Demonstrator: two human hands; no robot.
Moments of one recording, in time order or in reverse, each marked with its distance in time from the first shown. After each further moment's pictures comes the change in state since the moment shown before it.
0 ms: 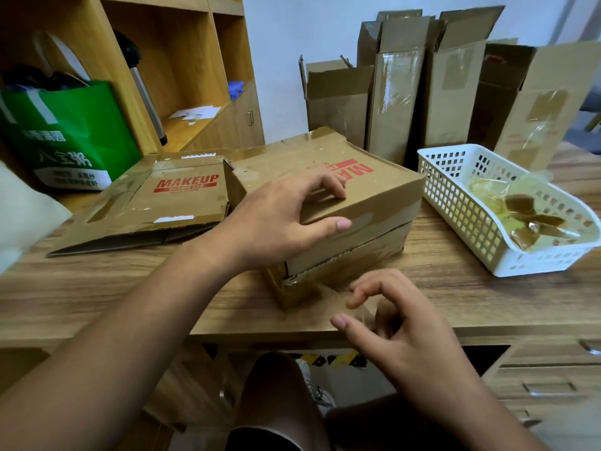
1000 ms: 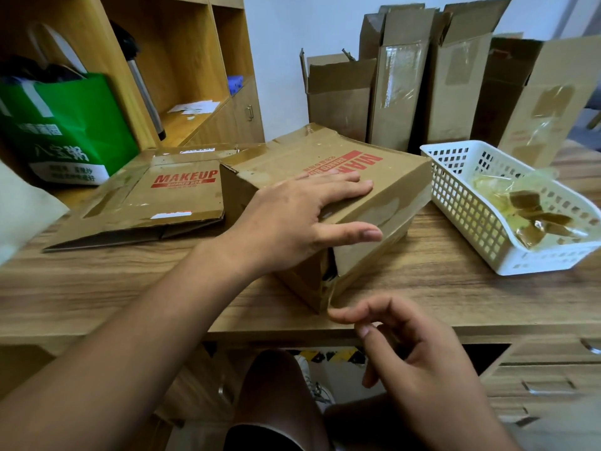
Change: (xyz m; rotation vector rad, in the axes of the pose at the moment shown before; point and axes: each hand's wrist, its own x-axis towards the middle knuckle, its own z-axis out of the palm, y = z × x) left_hand 0.003 0.025 0.004 0.211 -0.094 -0.036; right_hand -0.019 -0.005 0.005 0.212 -0.006 0.113
